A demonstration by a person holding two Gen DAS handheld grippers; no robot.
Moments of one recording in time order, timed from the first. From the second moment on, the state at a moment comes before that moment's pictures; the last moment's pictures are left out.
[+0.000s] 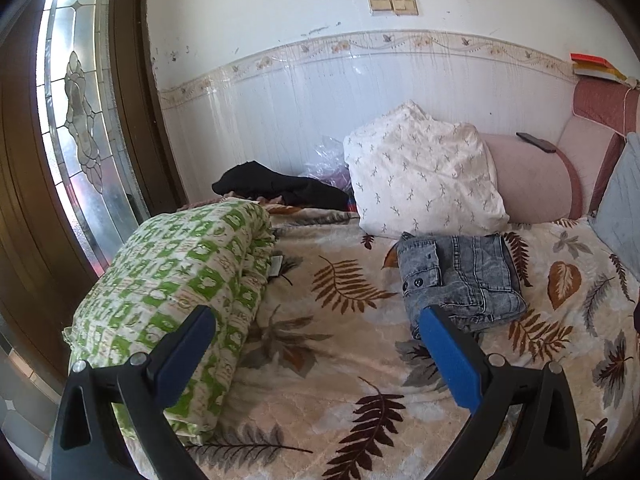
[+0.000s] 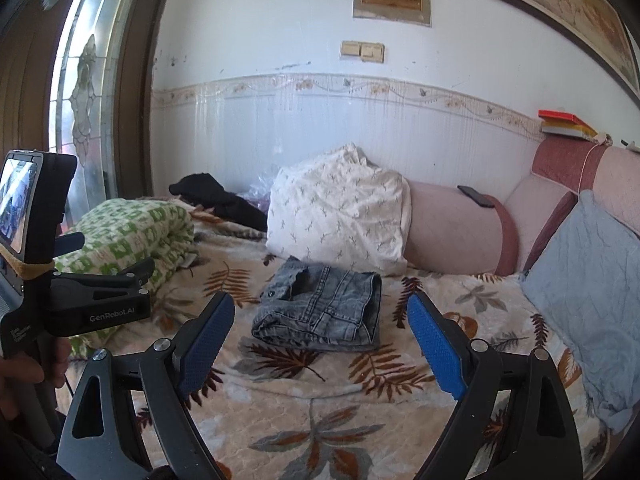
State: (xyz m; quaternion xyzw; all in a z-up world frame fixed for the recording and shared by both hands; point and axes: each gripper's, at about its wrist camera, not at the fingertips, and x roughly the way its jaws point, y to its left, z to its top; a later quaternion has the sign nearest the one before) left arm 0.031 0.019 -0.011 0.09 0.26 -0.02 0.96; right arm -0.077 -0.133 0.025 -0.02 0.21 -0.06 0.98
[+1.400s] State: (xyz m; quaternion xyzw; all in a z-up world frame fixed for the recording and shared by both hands) left arm 0.069 0.021 -0.035 0.07 0.28 -0.03 0.96; right arm -0.025 -0.131 0.001 -0.02 0.24 -0.06 0.97
